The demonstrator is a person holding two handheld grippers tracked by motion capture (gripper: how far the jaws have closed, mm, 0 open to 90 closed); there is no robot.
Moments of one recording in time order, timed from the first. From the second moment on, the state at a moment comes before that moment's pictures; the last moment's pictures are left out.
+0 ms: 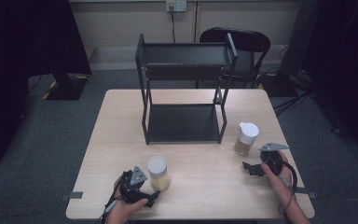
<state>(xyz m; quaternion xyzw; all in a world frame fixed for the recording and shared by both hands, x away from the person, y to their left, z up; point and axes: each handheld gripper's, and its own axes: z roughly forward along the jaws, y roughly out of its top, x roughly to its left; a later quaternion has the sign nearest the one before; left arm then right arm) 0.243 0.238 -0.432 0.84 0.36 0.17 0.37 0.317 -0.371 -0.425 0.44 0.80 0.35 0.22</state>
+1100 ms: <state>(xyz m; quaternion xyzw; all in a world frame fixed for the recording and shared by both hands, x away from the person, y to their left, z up) 0.241 0.249 -0.413 0.82 0.35 0.15 0.43 0.317 -0.371 -0.425 0.44 0.80 0.35 0.22</state>
